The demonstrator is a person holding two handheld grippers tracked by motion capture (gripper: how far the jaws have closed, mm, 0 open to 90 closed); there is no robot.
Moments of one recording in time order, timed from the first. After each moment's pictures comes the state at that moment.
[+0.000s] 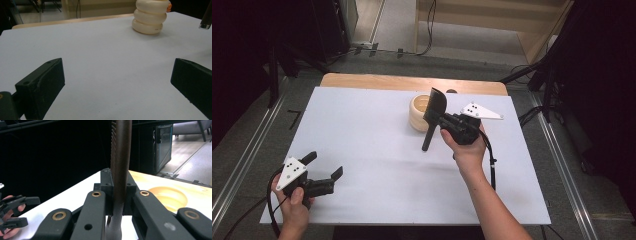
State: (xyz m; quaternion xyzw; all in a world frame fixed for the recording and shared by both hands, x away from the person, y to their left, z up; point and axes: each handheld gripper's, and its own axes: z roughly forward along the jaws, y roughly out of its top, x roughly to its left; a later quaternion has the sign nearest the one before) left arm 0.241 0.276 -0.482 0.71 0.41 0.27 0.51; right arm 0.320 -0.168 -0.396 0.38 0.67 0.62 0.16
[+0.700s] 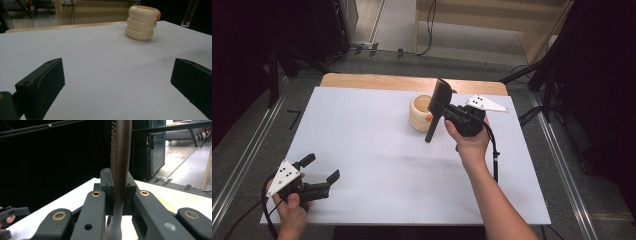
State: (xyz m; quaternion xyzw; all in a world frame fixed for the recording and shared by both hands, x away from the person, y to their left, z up) left arm 0.234 0.285 -0.487 0.70 0.38 0.25 0.55; right arm 0.332 -0.177 -0.383 0.38 0.65 0.63 0.17
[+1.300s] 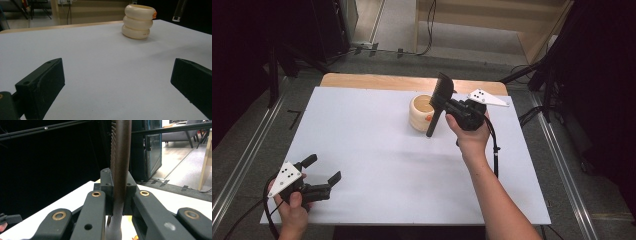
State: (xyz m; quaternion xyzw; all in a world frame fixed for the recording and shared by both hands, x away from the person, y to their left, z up) left arm 0.234 0.283 -0.488 0.71 0.38 0.25 0.54; right arm 0.346 -0.180 -0.380 0.39 0.65 0.63 0.18
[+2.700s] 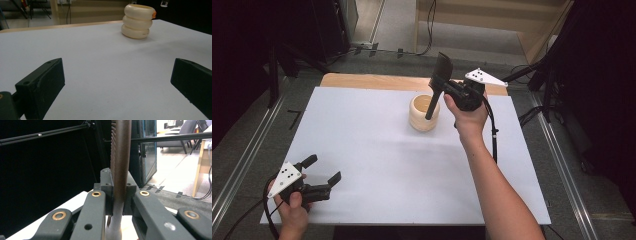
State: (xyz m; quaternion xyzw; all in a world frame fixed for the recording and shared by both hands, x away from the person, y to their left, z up) left arm 0.233 0.283 -0.489 0.71 0.38 0.25 0.55; right arm 0.383 -0.177 -0.353 0.39 0.64 0.63 0.20
